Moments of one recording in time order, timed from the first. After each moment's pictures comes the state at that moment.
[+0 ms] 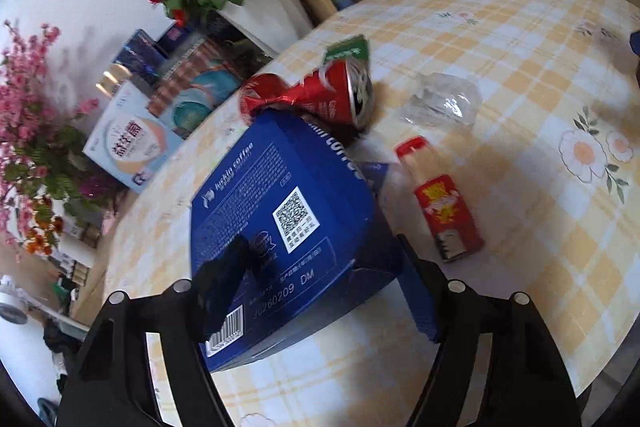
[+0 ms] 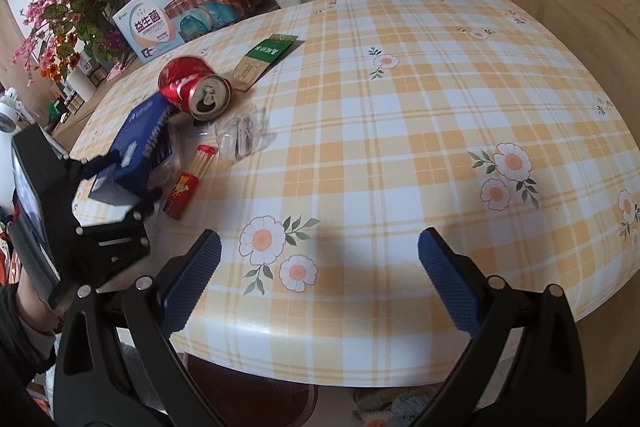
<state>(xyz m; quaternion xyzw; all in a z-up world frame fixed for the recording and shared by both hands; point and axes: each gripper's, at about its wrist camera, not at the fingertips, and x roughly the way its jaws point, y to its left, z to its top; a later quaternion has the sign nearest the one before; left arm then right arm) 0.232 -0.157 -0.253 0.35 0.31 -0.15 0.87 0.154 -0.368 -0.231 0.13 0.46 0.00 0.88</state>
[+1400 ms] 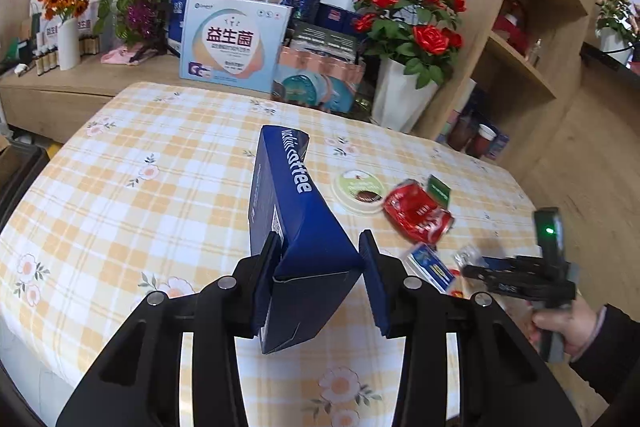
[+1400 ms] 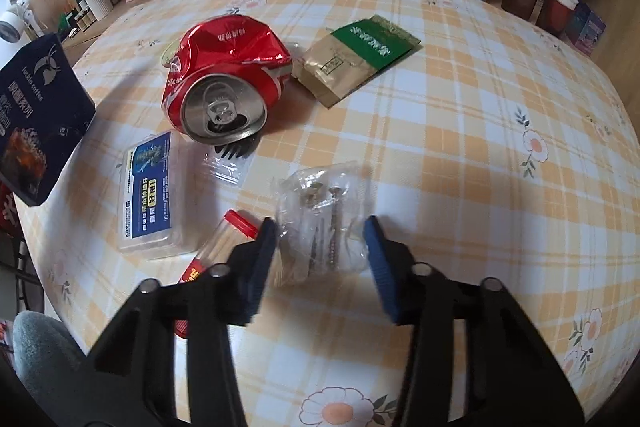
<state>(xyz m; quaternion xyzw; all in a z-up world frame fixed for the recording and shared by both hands) 0.254 0.067 -0.146 -0.09 0.35 -0.16 0.92 0.299 -0.284 -0.263 0.01 0.52 0.06 0.85</state>
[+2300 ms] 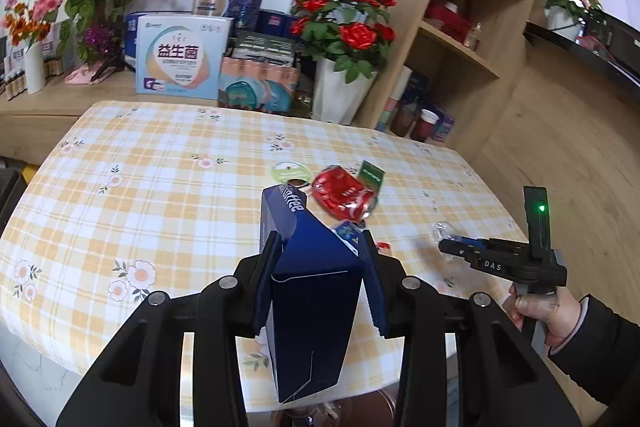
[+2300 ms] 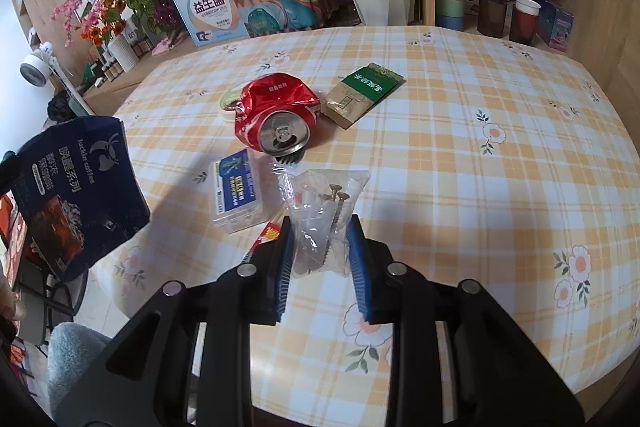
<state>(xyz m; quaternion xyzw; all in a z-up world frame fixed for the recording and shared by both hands) 0.191 0.034 -0.105 -0.07 0.34 -0.23 0.91 0.213 -0.295 -0.196 0.07 0.44 0.08 0.89</state>
